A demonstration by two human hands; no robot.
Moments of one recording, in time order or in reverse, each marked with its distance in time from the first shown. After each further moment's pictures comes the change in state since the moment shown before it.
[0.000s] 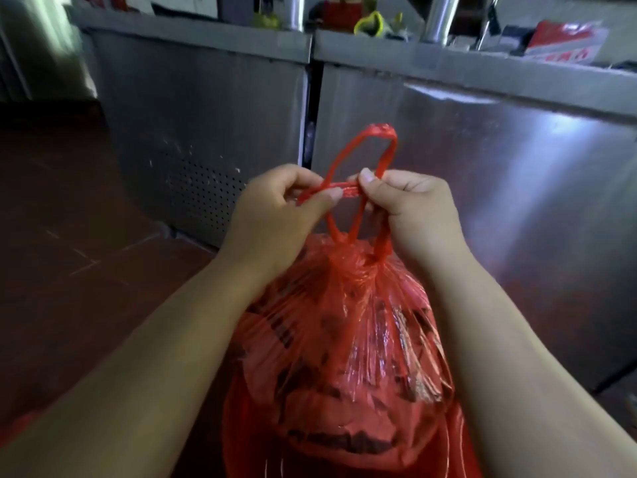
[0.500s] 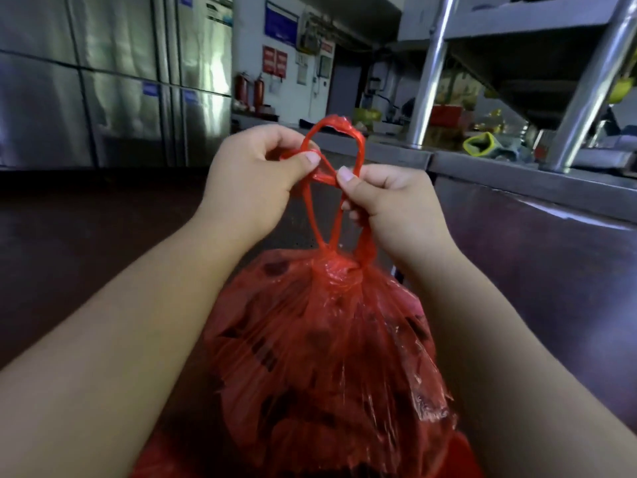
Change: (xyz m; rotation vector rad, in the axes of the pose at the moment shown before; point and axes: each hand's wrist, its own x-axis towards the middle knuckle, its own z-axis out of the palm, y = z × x) left_hand 0.041 0.076 -0.175 0.087 0.347 0.122; right_hand 0.030 -0.115 0.143 0.031 -0.325 -0.245
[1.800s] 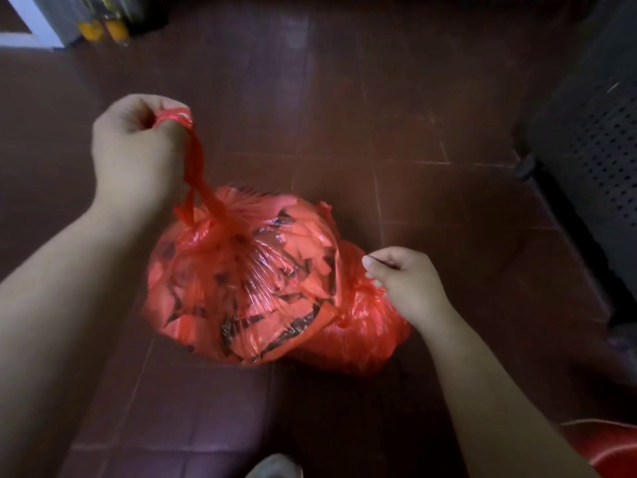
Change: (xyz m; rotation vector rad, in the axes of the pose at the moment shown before) left_hand -0.188 -0.111 -0.321 0.615 0.923 -0.577; right_hand -0.155 0.189 0.316 -0.045 -0.837 0.480
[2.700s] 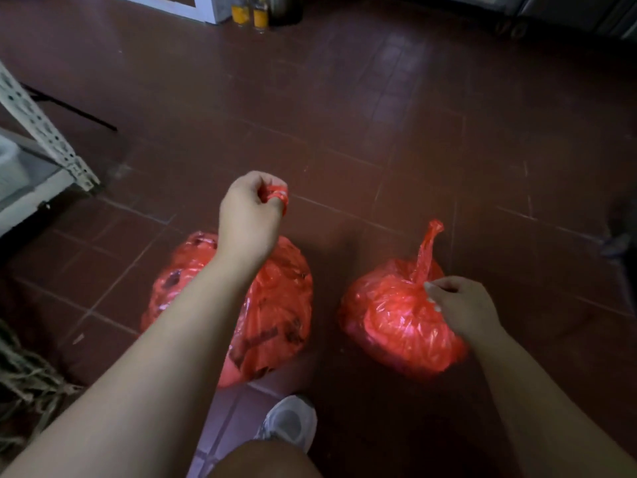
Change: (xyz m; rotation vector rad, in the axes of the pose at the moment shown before) left_hand -0.046 -0.061 -0.129 0.203 0.090 -0.185; right_hand -0.029 -0.035 0.051 -0.340 -0.097 0.020
